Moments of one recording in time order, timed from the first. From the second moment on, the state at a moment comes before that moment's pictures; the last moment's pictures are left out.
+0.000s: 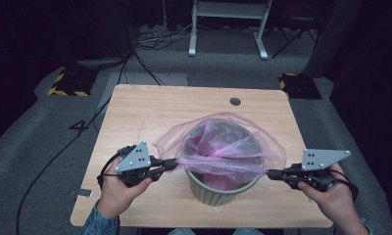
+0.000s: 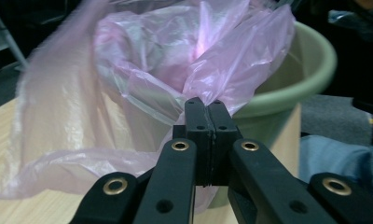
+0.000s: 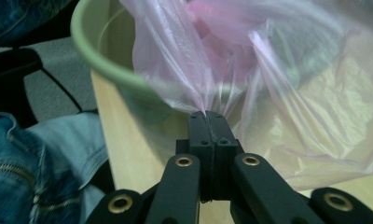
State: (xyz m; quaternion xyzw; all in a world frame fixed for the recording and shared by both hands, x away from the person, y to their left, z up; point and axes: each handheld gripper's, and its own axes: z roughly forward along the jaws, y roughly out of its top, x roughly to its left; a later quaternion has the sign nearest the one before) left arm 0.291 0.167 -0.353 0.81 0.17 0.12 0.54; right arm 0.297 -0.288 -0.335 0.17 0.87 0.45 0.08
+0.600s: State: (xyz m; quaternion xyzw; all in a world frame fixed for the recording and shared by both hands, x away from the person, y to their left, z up) left arm 0.274 0.151 -0.389 0.84 0.10 0.06 0.52; right arm 0.283 -0.285 -0.374 0.16 0.90 0.40 0.01
